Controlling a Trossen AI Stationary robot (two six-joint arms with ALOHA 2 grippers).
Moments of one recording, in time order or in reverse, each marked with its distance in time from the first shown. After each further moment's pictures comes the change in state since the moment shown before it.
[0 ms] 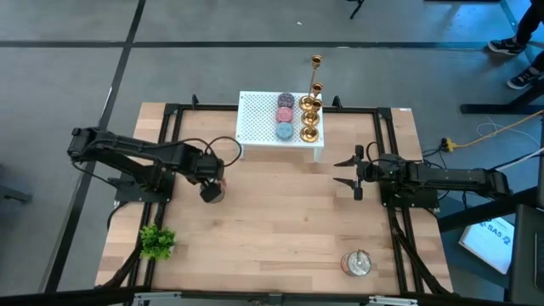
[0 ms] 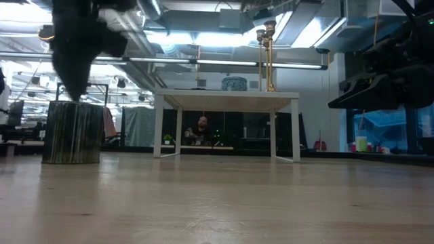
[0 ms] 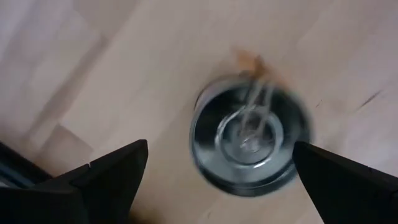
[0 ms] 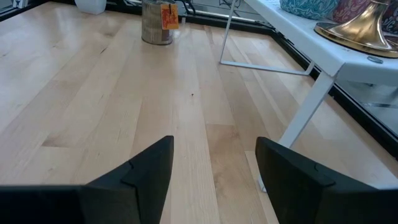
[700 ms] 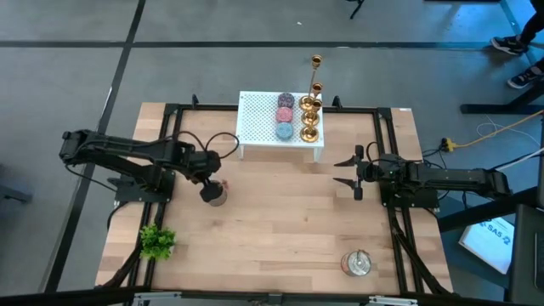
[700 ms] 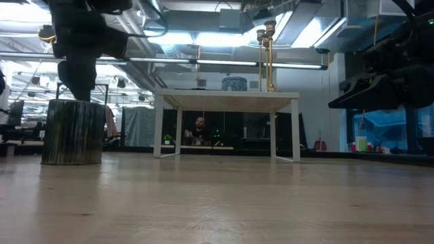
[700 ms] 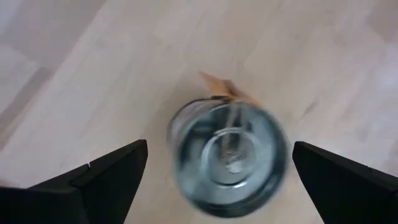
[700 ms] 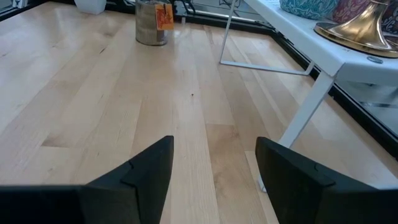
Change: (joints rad) left arm 0.057 -0.117 -0.114 0.210 0.120 0.105; right arm 0.000 0.000 0.000 0.000 0.000 0.000
